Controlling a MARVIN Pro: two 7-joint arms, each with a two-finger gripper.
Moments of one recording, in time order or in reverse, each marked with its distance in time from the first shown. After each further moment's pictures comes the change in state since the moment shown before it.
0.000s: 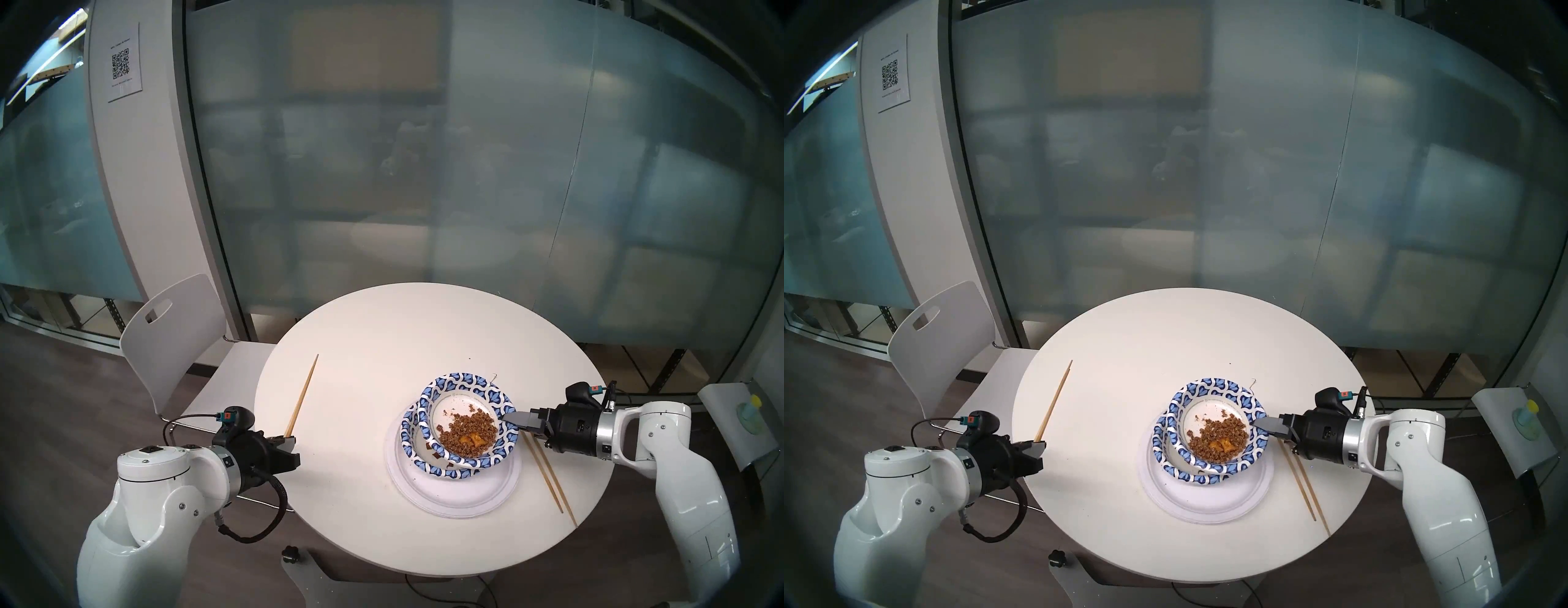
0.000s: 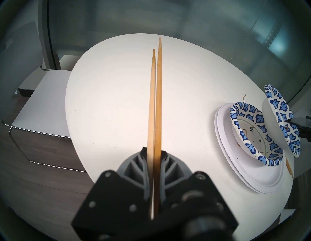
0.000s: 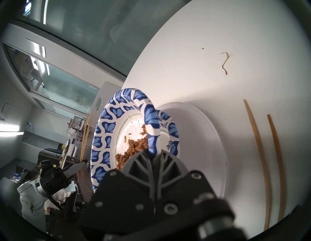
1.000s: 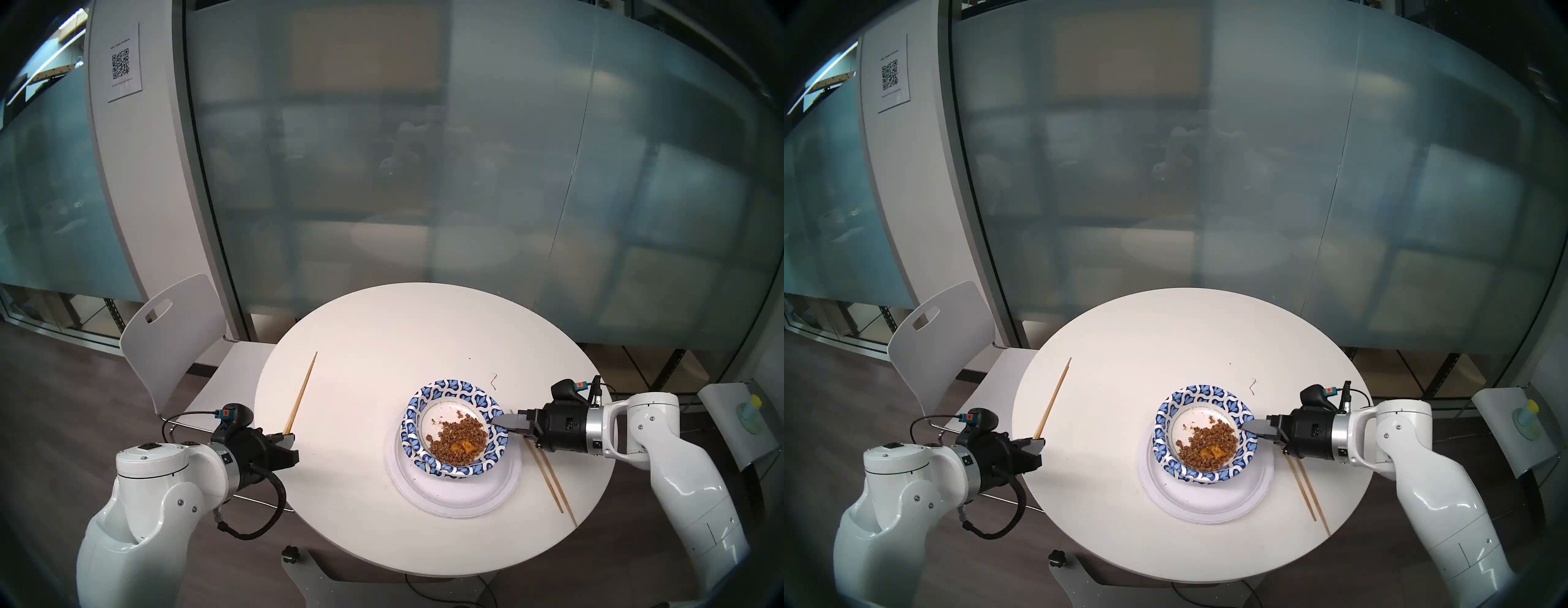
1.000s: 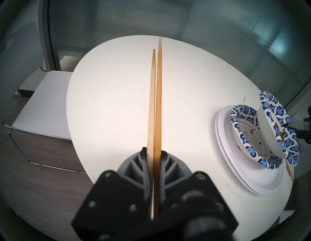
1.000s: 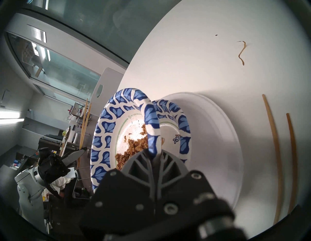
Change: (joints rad) left arm -0.008 0.002 -0.006 0.003 -0.004 0.001 -0.008; right arm 0.050 0.081 -0.109 0.006 0.036 0.000 -0.002
